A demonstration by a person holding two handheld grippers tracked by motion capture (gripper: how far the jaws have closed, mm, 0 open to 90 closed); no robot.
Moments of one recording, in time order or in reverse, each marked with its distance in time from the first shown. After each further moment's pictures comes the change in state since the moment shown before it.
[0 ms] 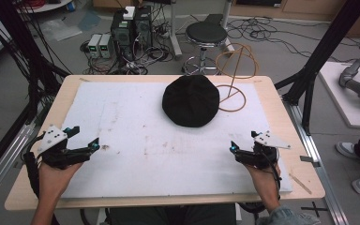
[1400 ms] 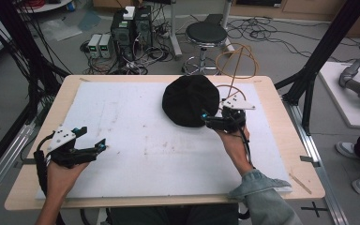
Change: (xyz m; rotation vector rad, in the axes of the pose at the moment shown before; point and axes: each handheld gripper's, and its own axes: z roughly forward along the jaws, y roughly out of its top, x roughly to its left) left arm -0.004 -0.008 0.018 0.010 -0.043 0.009; right arm 0.033 0.088 0.092 -0.082 0.081 -0.060
